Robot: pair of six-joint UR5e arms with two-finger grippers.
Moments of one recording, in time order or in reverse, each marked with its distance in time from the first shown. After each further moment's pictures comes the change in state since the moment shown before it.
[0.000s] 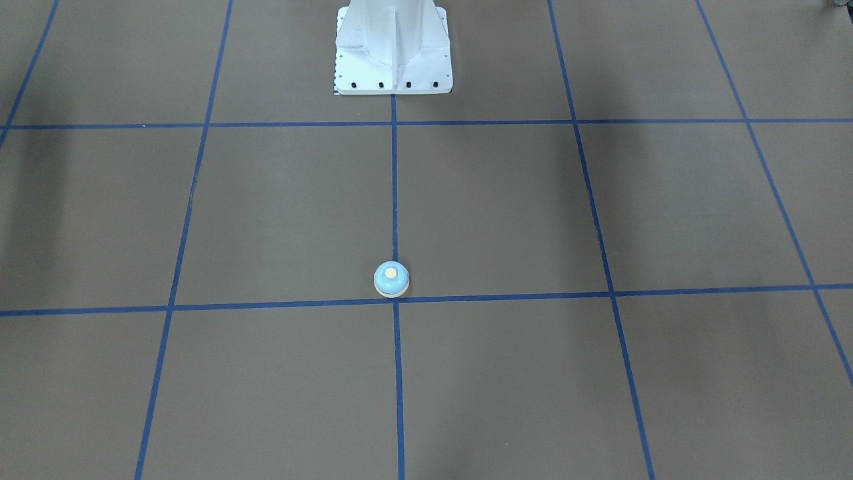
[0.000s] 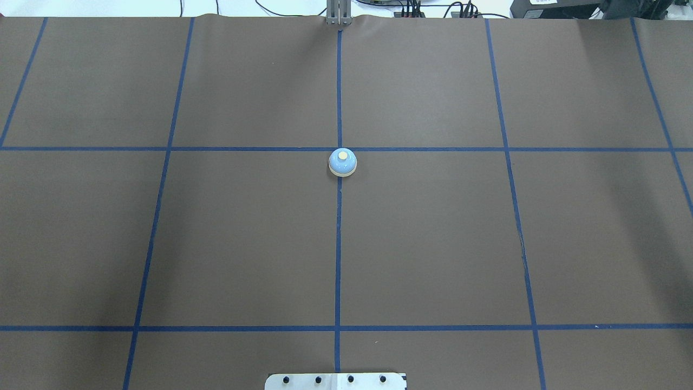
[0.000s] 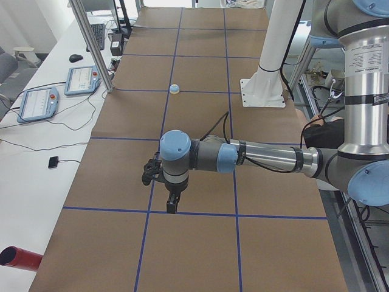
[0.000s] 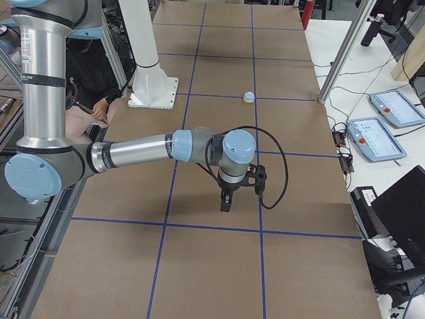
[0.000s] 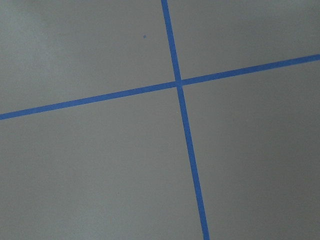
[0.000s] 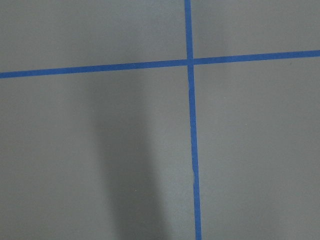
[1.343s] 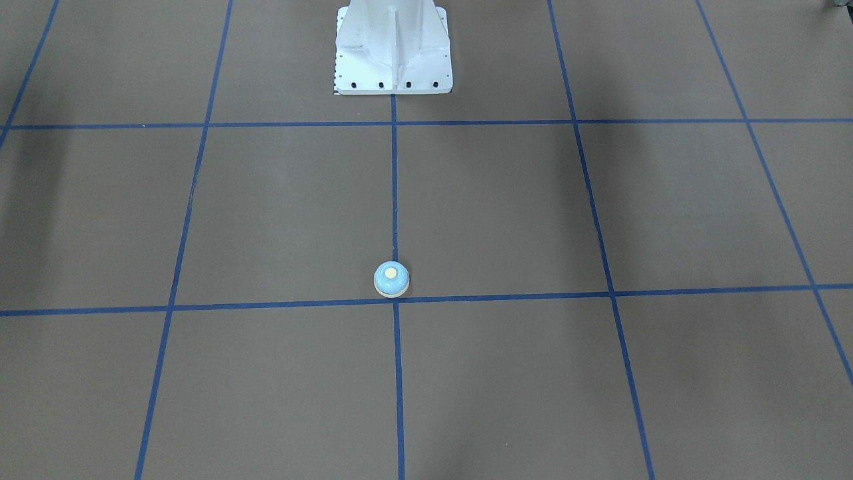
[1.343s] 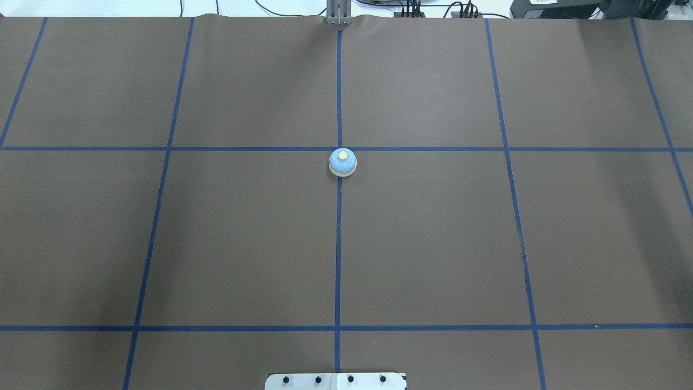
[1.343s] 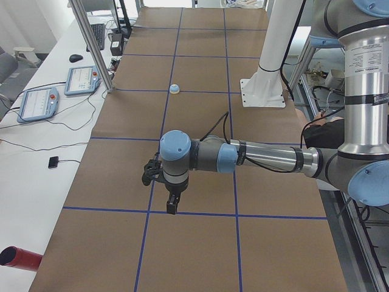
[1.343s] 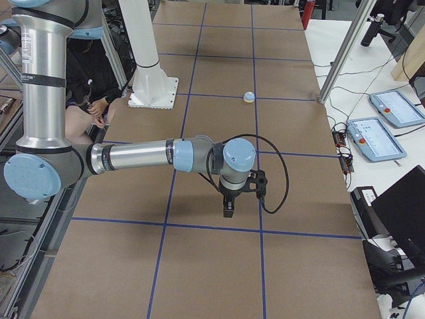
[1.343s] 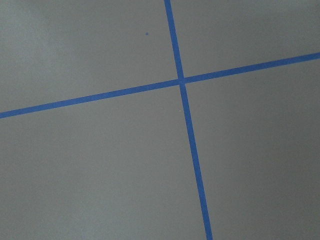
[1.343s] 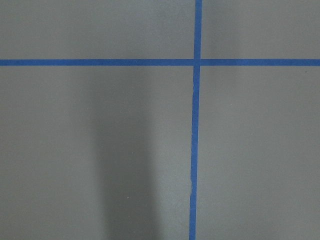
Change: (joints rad) left arm 0.000 0.002 0.001 0.000 0.006 0.006; right arm 0.013 -0.010 -0.046 0.101 0.000 -0.008
